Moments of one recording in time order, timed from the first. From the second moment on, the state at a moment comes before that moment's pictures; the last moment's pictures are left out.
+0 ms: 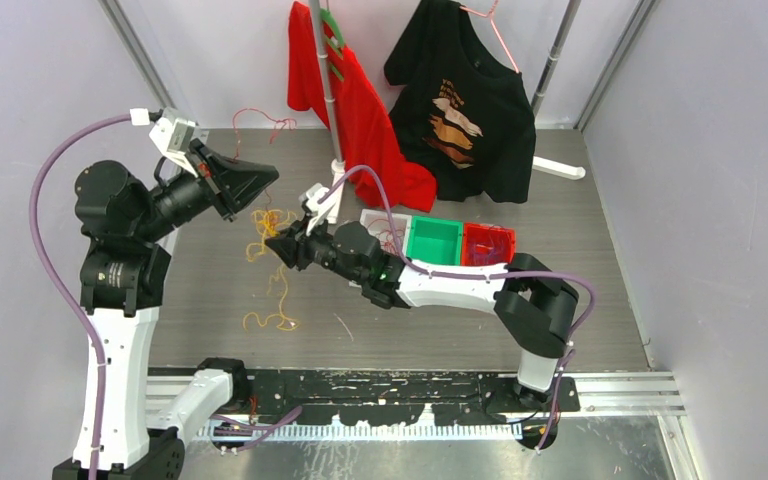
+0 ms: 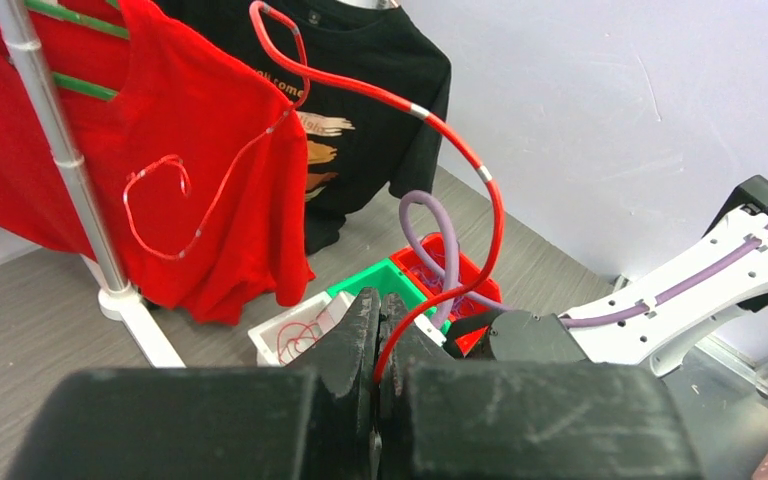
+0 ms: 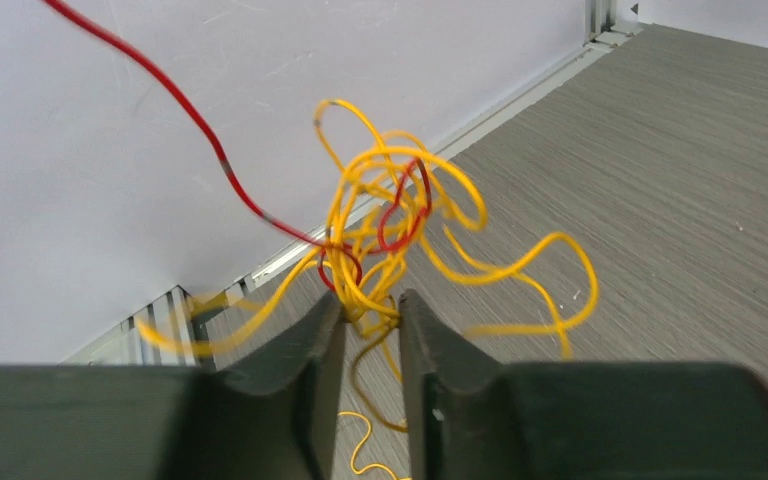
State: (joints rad) left arm -0.07 0.90 1.40 -0.39 0.82 -0.30; right arm 1.11 1.78 1.20 0.64 0.07 0.33
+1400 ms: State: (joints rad) left arm -0.07 0.95 1.35 -0.45 0.78 -0.18; right arm 1.11 1.44 0.80 0.52 0.08 0.36
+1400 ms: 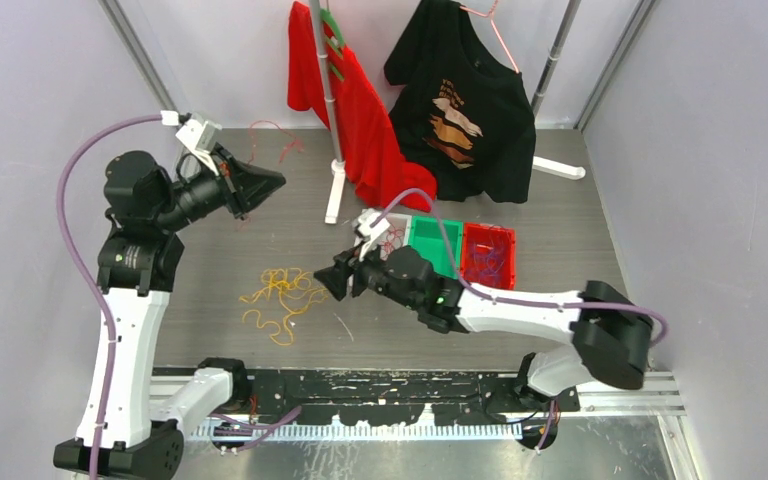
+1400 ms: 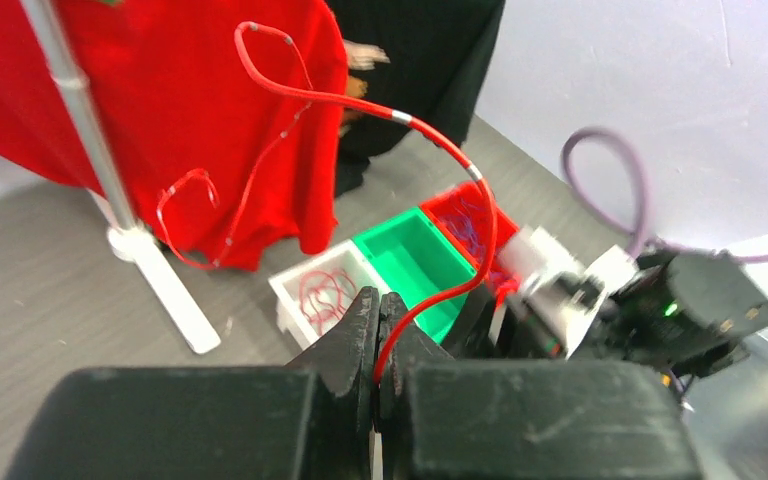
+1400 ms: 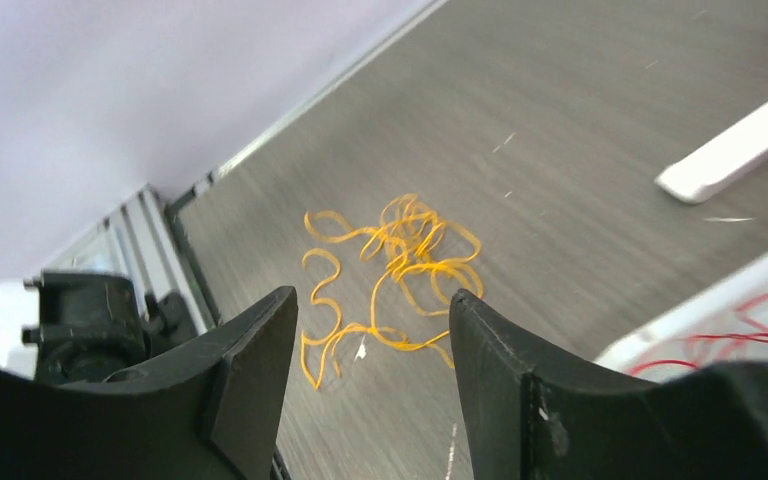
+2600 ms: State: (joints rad) left arm -0.52 1.33 1.48 -1.11 0.74 0.35; right arm 0.73 1.03 0.99 0.08 -0.40 0.12
